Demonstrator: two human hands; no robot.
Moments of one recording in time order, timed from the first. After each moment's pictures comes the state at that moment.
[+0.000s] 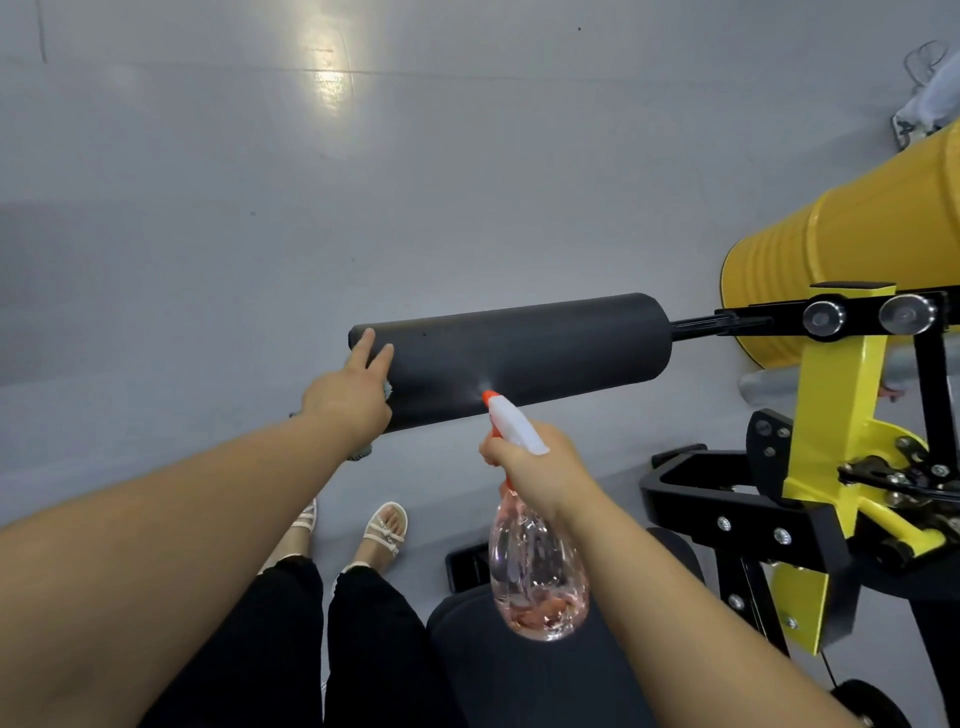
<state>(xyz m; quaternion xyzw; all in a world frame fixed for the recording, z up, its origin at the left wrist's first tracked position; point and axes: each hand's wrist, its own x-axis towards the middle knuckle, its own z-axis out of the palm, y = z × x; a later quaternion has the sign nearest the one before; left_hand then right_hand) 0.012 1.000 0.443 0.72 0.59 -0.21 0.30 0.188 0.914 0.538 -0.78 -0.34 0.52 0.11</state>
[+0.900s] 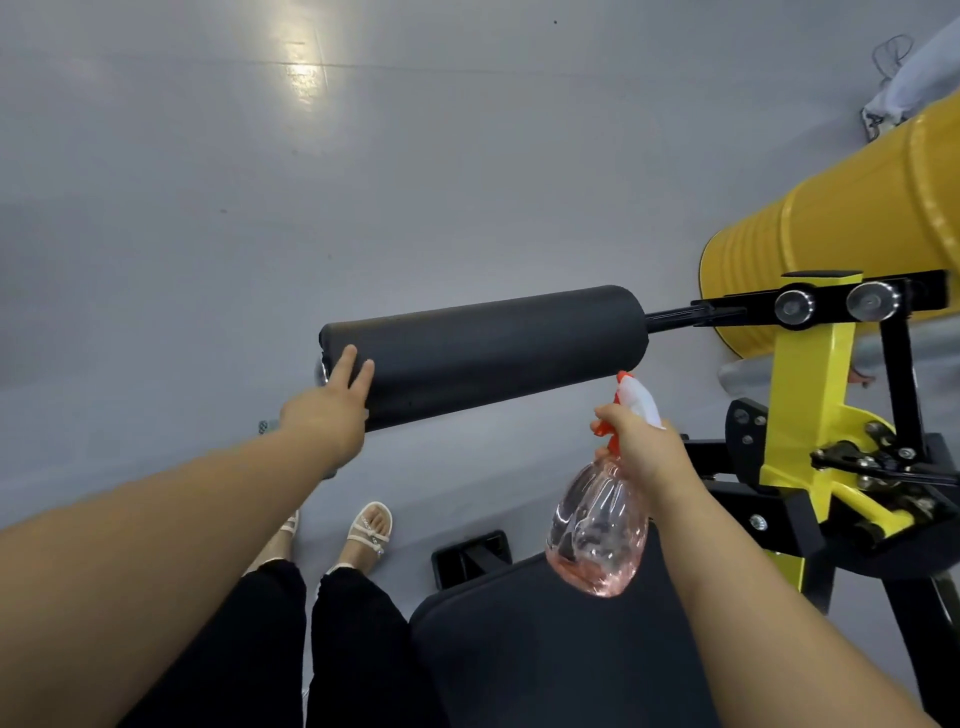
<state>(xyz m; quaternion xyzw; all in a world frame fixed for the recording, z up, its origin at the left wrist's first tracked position) 0.019 0.988 0.430 0.74 0.56 -0.26 0.26 0.277 0.903 0.551 -0.86 -0.14 0.43 0.26</state>
